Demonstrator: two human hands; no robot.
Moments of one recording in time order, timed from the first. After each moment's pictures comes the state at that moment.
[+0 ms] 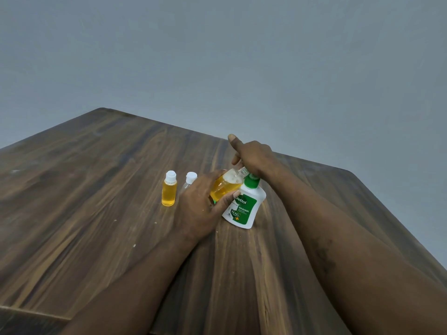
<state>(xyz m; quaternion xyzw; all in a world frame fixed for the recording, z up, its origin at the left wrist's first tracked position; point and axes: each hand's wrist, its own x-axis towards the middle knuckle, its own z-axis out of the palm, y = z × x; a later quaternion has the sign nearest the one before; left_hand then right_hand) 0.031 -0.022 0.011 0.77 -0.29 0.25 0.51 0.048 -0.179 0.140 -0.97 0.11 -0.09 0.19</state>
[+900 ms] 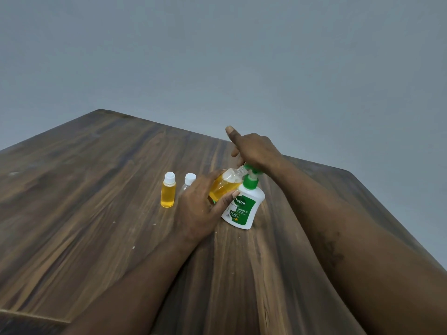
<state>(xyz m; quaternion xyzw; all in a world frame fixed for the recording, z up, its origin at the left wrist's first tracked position) 0.029 -0.024 0.012 0.77 -0.27 0.26 0.52 0.053 -0.181 0.152 -0.96 0.11 -0.11 0.21</state>
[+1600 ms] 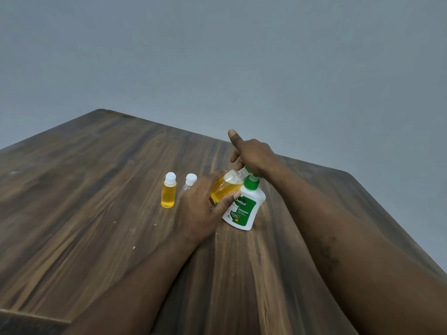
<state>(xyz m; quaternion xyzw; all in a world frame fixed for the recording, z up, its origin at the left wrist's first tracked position) 0.031 -0.024 0.010 0.76 -0.28 0.25 0.53 0.053 -0.180 0.142 -0.96 0.12 -0.10 0.24</state>
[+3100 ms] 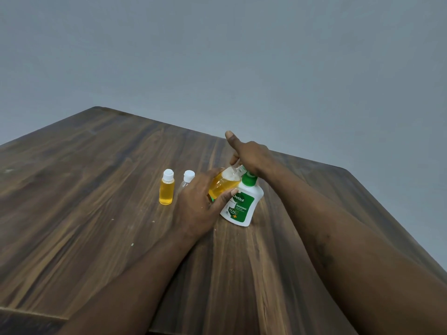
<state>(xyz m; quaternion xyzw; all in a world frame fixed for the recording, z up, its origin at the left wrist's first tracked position) 0.030 -0.024 0.010 0.77 -0.28 0.24 0.52 0.047 -0.181 0.138 -0.96 0.12 -0.07 0.23</state>
